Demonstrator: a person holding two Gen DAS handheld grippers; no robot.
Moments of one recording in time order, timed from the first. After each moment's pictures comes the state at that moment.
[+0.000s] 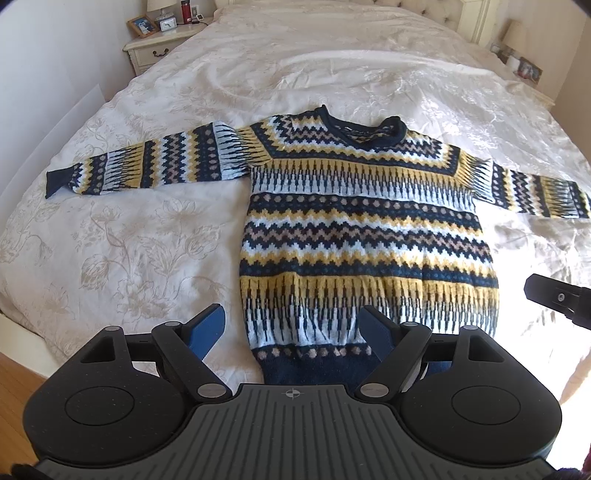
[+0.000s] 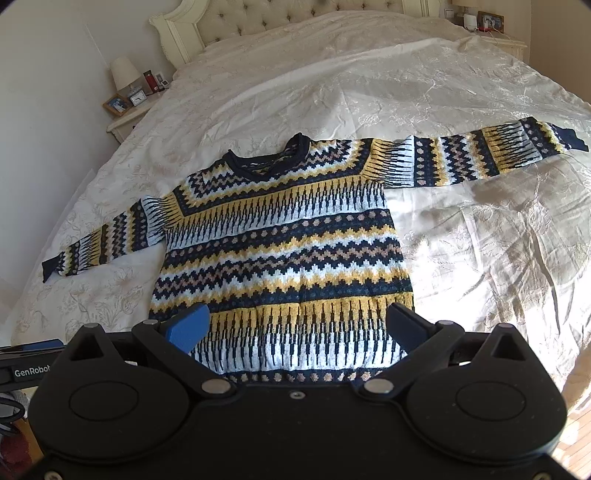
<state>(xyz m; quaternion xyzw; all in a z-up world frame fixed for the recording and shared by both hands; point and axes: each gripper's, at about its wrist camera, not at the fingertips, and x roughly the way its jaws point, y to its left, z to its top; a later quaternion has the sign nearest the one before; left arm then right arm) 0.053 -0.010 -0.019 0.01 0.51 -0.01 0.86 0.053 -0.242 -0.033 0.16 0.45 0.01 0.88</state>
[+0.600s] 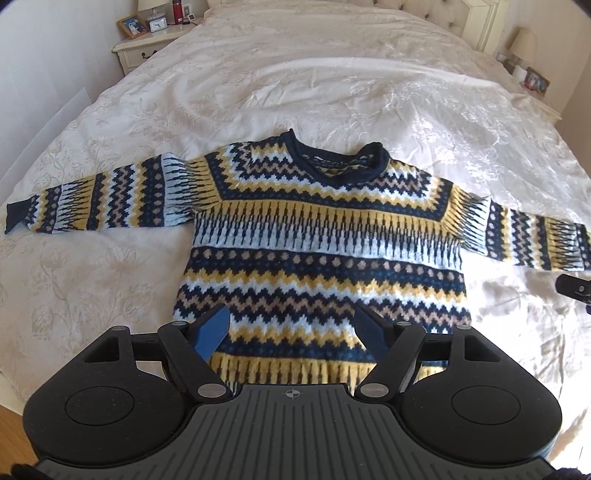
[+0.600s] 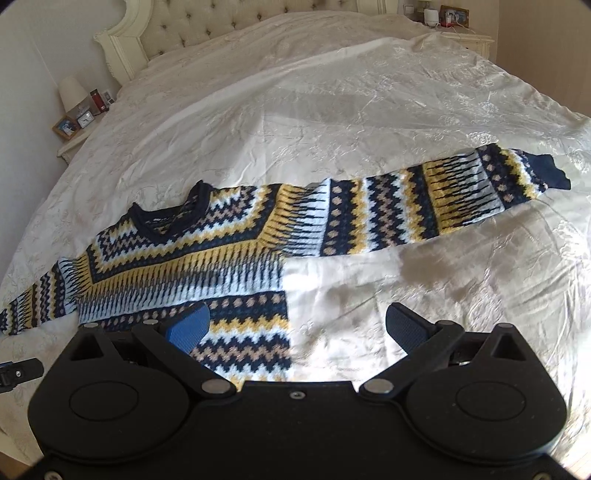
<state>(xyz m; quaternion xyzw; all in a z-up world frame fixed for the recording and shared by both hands) 0.151 -0.081 -0.026 0.00 0.51 0.00 0.86 0.157 -0.402 -0.052 0.16 0.45 -0.07 0.87</state>
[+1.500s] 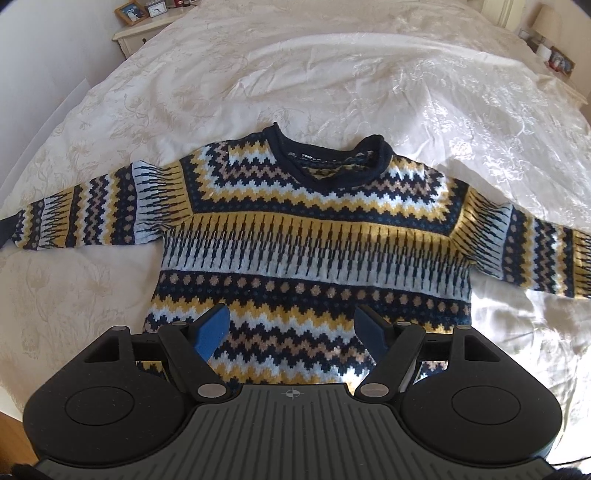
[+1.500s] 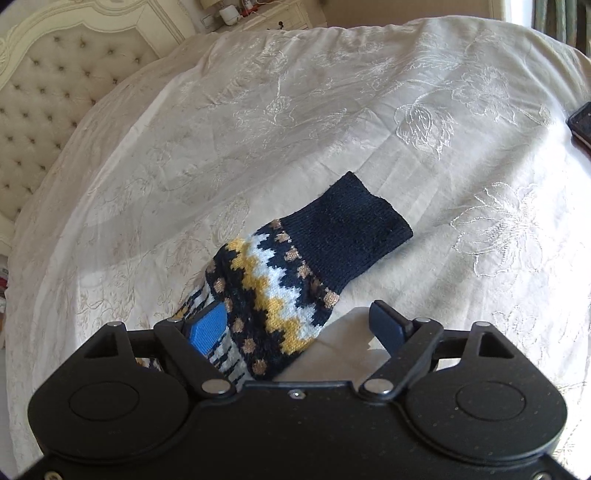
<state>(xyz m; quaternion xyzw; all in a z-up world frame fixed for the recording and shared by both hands) 0.224 -0.133 -0.047 0.02 0.55 0.03 0.83 0.200 -0.676 -0.126 0.39 0.40 -0.24 0.79</state>
